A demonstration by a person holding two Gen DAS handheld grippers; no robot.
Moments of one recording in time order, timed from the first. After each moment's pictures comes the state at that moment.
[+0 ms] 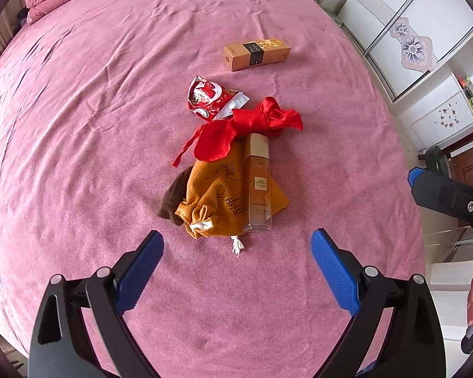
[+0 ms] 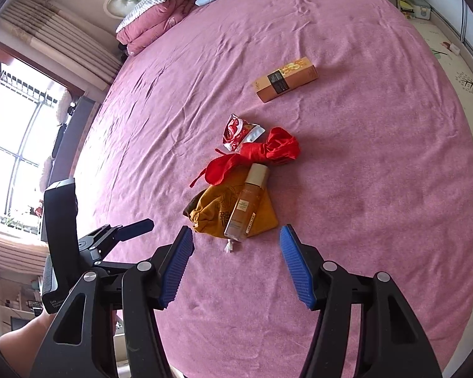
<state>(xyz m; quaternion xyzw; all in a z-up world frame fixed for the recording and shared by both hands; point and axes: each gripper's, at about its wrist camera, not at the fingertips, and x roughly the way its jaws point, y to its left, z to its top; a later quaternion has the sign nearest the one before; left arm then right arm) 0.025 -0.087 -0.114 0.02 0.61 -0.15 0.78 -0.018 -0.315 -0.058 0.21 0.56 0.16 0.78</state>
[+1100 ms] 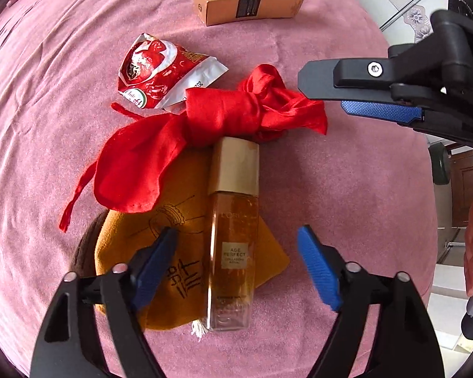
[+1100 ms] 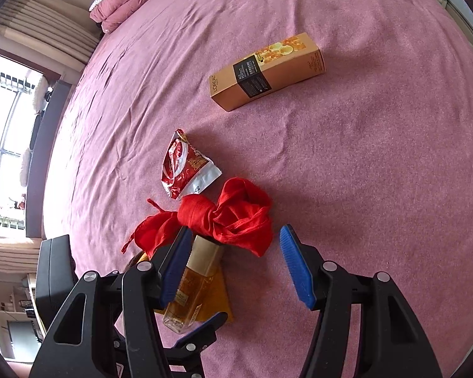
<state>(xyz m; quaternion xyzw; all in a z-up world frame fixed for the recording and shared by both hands) 0.094 -0.151 -0.221 0.01 0.66 -0.15 0.73 0.118 -0.324 -0.166 0.18 0.62 0.16 0.74</state>
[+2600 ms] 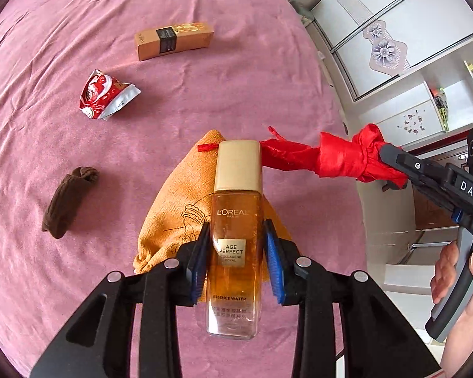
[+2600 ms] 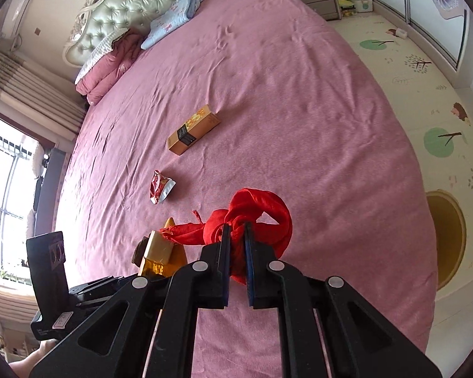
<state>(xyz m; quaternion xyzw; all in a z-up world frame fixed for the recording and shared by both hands) 0.026 -0.198 -0.117 -0.05 0.63 -0.22 0.74 -0.029 -0.473 -0.061 0.26 0.53 0.06 0.81</state>
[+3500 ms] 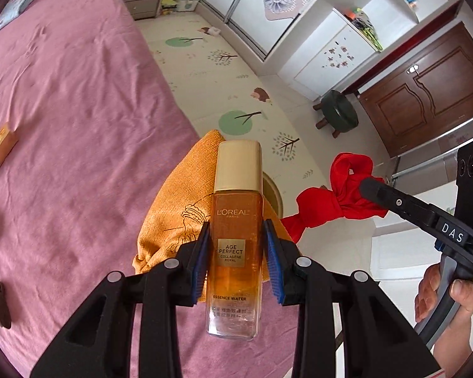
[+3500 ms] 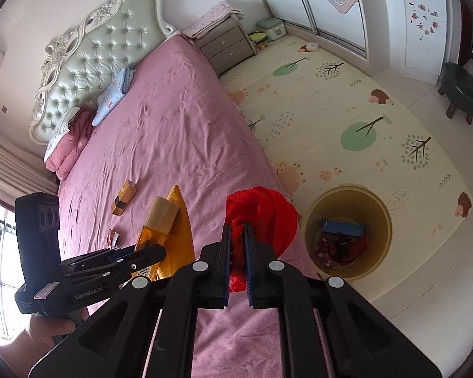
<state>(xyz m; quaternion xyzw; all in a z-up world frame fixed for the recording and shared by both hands) -0.018 -0.475 -0.066 0.07 0.59 -0.40 0.70 -0.167 -0.684 -0.029 0.33 0.45 -0.08 0.82</state>
